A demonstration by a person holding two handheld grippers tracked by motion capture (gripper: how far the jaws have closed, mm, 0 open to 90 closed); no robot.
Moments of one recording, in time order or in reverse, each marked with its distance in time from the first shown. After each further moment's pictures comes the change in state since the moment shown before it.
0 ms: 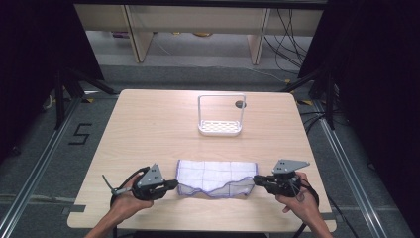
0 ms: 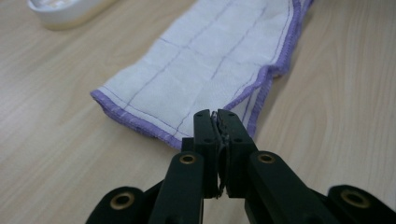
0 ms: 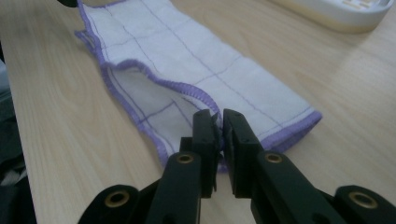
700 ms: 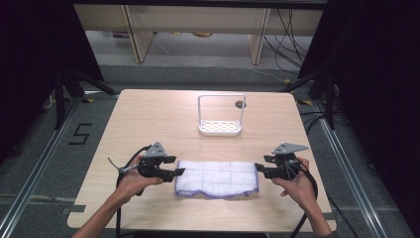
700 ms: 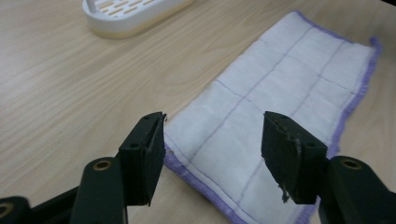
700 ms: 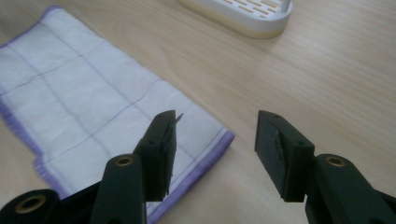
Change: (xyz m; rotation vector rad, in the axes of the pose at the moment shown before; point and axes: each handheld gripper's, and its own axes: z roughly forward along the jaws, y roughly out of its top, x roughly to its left) left arm 0.054 0.039 0.019 -0.007 0.026 -0.220; right arm -0.030 0.032 0.008 0.038 -0.209 0.107
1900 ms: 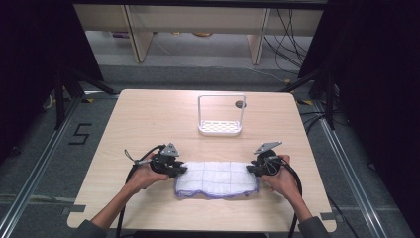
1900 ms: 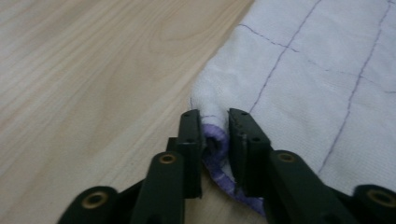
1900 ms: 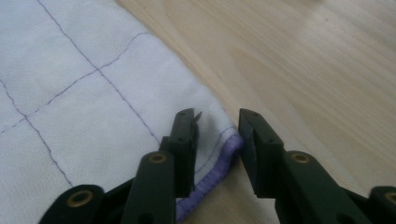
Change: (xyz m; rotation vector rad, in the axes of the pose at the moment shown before) left arm 0.017 -0.010 0.045 0.194 -0.034 0.137; right arm -0.003 -0.002 0.061 0.186 0.032 -0.077
